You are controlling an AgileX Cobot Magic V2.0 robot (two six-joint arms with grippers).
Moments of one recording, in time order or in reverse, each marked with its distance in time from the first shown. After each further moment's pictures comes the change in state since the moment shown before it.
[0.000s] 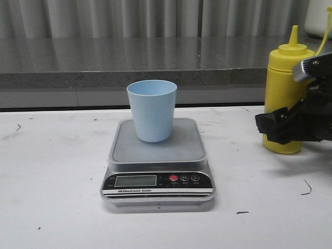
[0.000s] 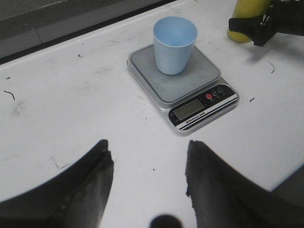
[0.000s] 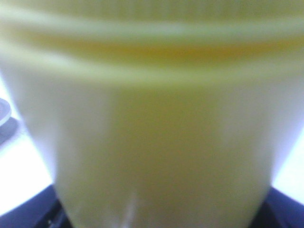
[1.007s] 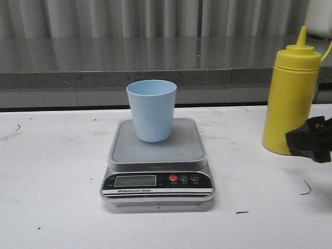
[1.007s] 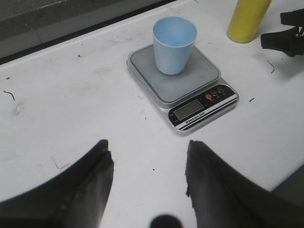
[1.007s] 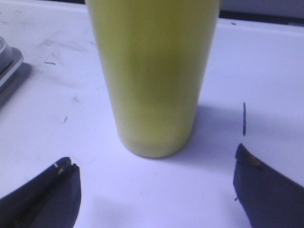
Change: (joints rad) left arm 0.000 0.000 0.000 0.000 0.000 0.000; right arm 0.000 -0.384 0.254 0.075 0.383 0.162
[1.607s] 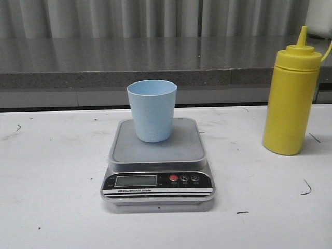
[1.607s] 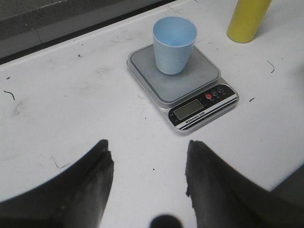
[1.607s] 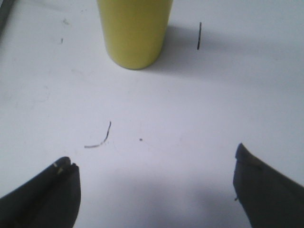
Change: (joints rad) left arm 0.000 0.000 0.000 0.000 0.000 0.000; right arm 0.241 -0.548 -0.244 -0.046 1.201 0.189
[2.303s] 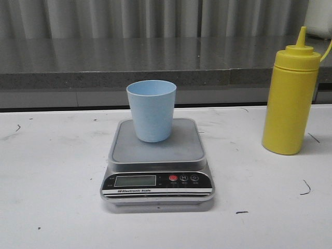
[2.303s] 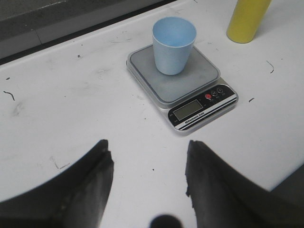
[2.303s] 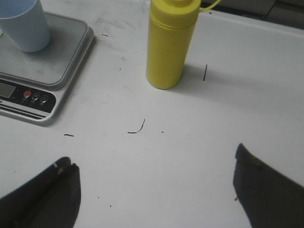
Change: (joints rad) left arm 0.000 0.000 0.000 0.000 0.000 0.000; right arm 0.091 -0.497 -0.171 0.185 0.457 -0.216
